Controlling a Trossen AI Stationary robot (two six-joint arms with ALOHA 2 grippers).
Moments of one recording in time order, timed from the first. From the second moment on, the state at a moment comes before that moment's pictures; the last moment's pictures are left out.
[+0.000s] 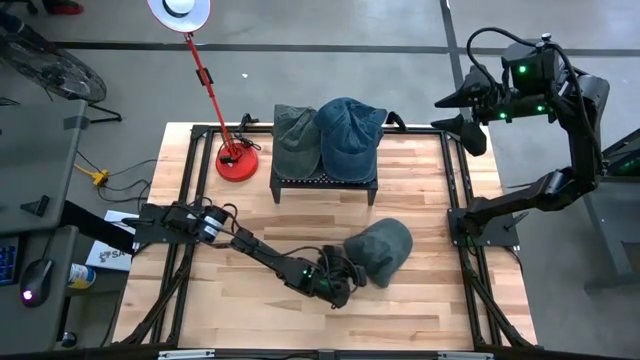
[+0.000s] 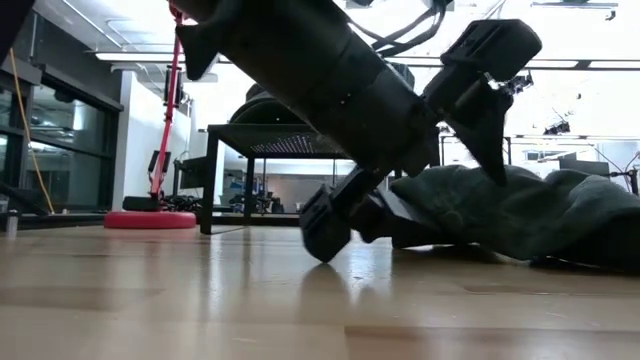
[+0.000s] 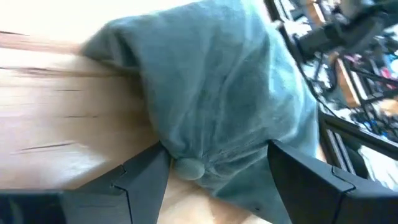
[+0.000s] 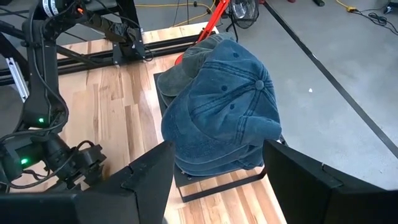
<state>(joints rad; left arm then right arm) -0.42 2.33 1.56 0.04 -0.79 -1.58 -0.64 1.31 2.21 -1.51 -0.30 -0.19</state>
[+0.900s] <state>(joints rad) -0.43 2.33 1.56 0.19 -0.71 -1.49 -0.64 1.31 2.21 -1.50 -0.30 -0.18</state>
